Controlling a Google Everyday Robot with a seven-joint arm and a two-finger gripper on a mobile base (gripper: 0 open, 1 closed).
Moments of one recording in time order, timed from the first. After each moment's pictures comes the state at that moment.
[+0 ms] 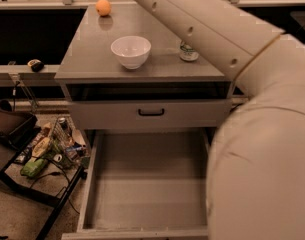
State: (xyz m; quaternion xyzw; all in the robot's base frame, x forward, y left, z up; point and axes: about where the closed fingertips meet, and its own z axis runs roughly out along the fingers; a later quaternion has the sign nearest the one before) arm 0.848 0.085 1.142 -0.18 0.69 0.03 0.70
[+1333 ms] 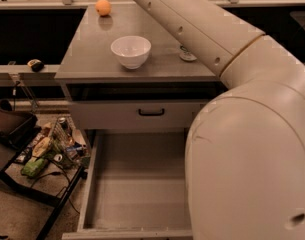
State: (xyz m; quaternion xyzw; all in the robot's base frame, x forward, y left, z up) arm 0.881 0.073 1.141 -0.17 0.68 -0.01 0.71
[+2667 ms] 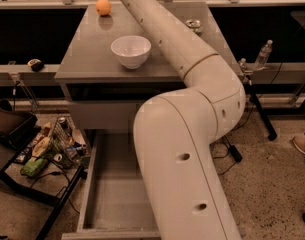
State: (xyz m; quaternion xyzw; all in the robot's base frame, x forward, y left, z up) arm 0.988 0.034 1.053 -0.12 0.72 -0.07 0.68
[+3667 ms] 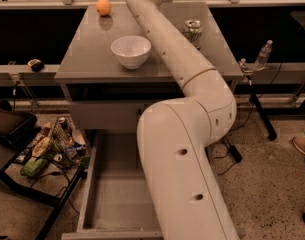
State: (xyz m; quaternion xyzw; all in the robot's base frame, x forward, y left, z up) arm 1.015 0.001 1.015 0.02 0.73 0.04 0.68
